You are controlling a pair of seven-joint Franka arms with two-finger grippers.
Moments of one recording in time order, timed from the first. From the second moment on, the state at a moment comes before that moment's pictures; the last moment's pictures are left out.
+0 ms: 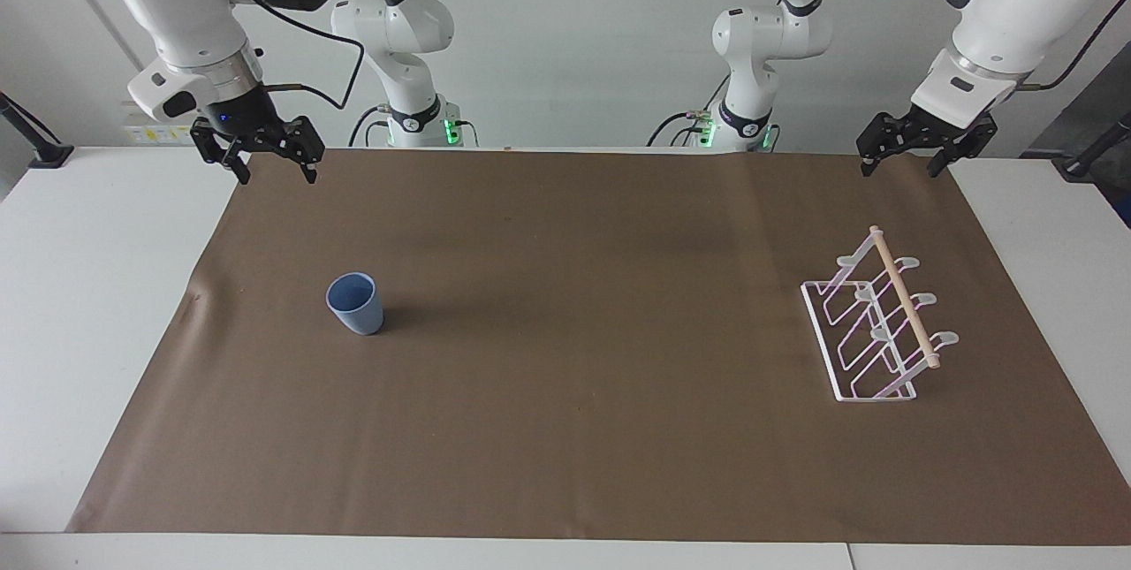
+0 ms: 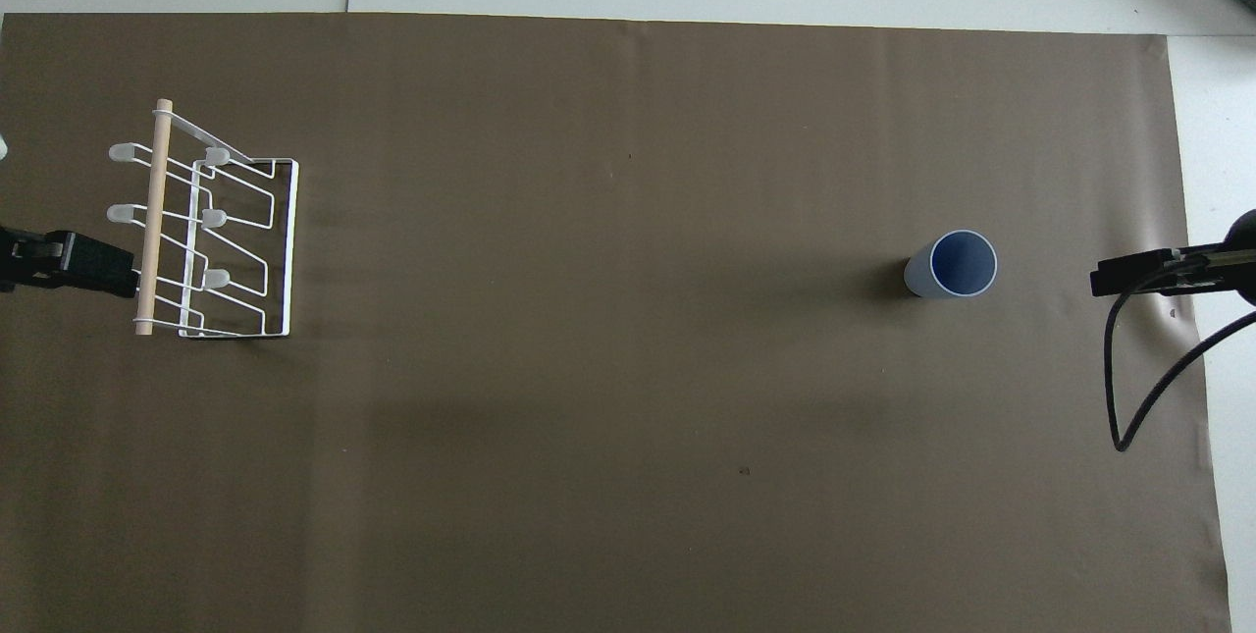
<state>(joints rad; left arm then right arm) -0.04 -0.05 -0.02 -1.63 0.04 1.51 0.05 -0.03 -0.10 -0.06 -1.82 -0.02 1.76 -0.12</state>
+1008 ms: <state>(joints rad) -0.04 -0.06 -0.03 -1.63 0.03 1.49 0.05 -0.03 0.11 -0.06 -2.06 0.00 2.25 -0.17</state>
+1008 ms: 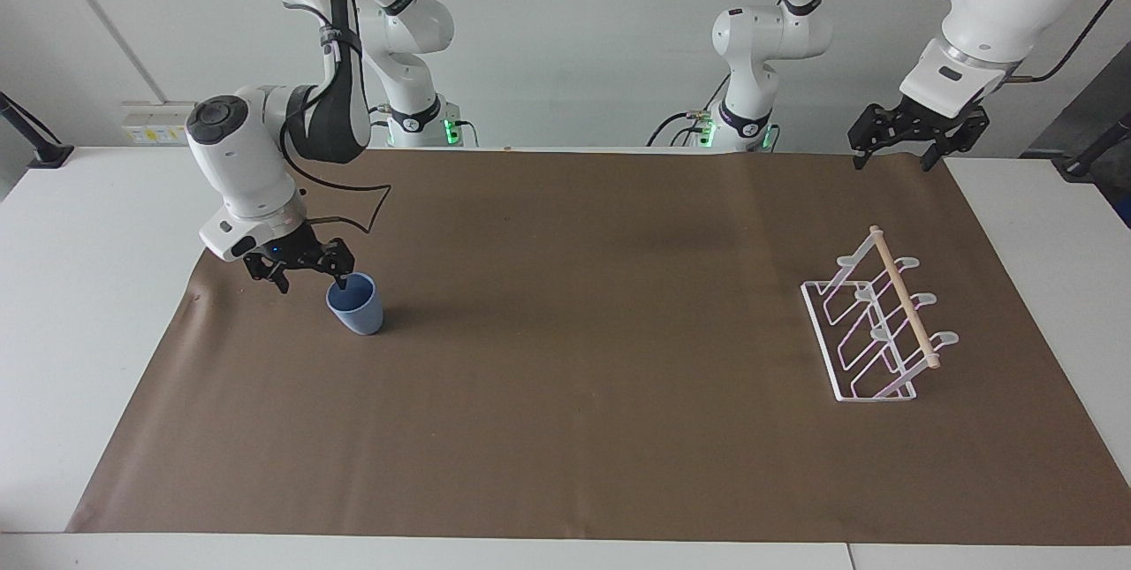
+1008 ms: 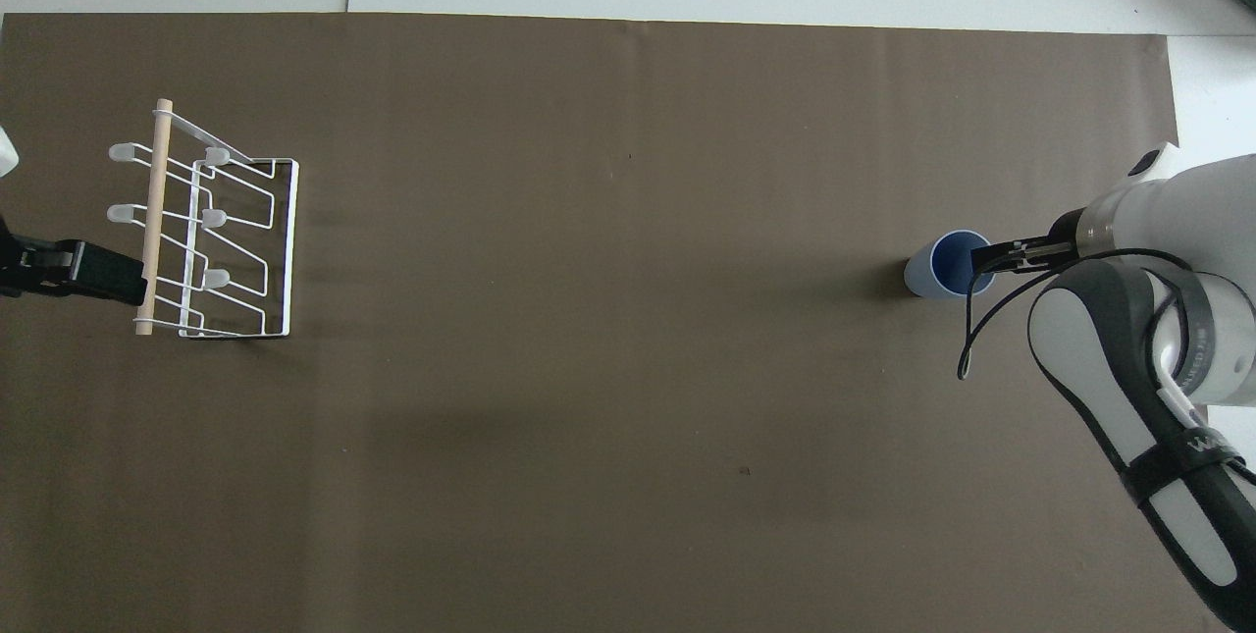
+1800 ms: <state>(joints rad) -0.05 -0.07 -0.04 -1.63 -0.06 1.48 -0.03 -0.04 0.16 -0.06 -2.07 0.14 2.33 -0.29</state>
